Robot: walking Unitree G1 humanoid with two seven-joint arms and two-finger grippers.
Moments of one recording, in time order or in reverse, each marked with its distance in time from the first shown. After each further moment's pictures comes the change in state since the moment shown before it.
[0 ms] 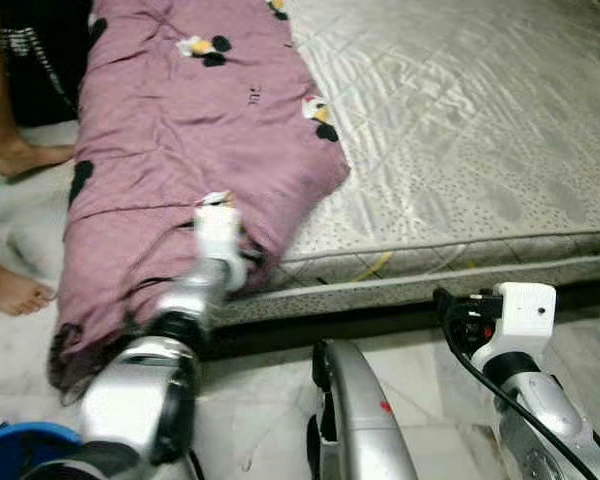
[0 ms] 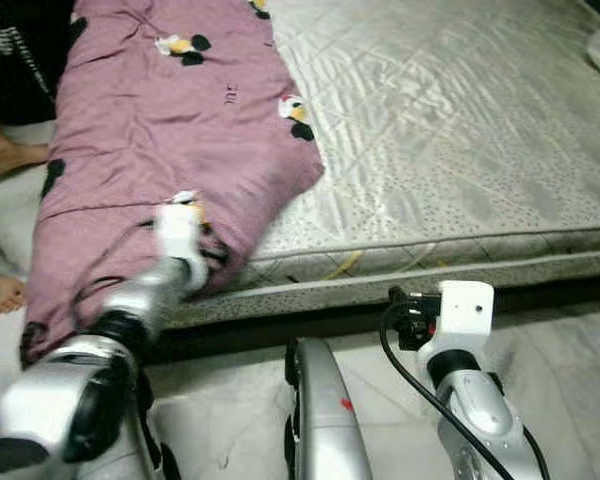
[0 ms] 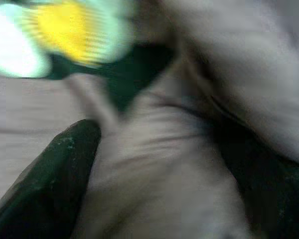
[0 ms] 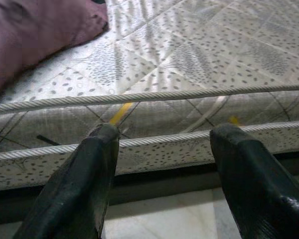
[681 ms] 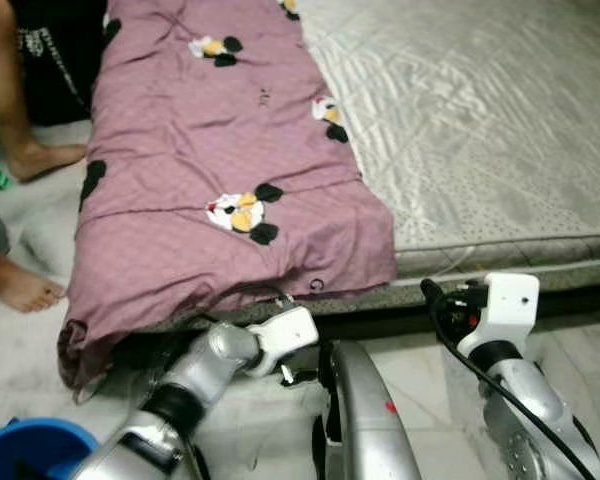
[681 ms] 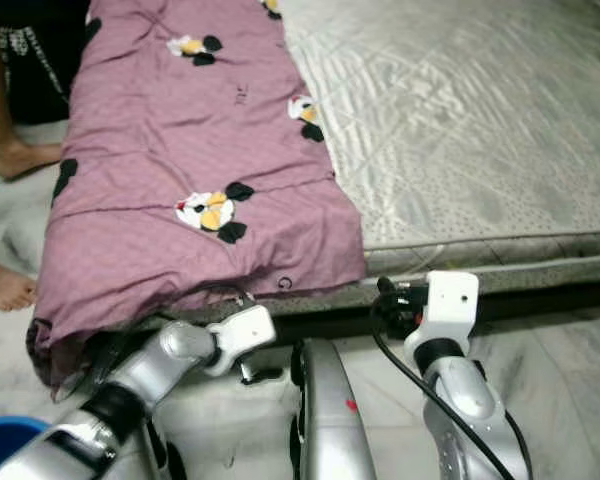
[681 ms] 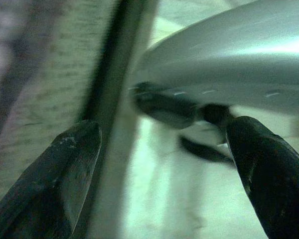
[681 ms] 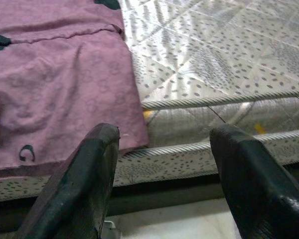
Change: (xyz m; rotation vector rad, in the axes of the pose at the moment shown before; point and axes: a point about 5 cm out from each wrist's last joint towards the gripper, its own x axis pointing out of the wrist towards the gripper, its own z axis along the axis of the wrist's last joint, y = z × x) left arm -0.038 -0.033 -0.073 0.777 0.183 -0.590; right arm 0.016 0.010 0.000 0.031 -0.018 0.024
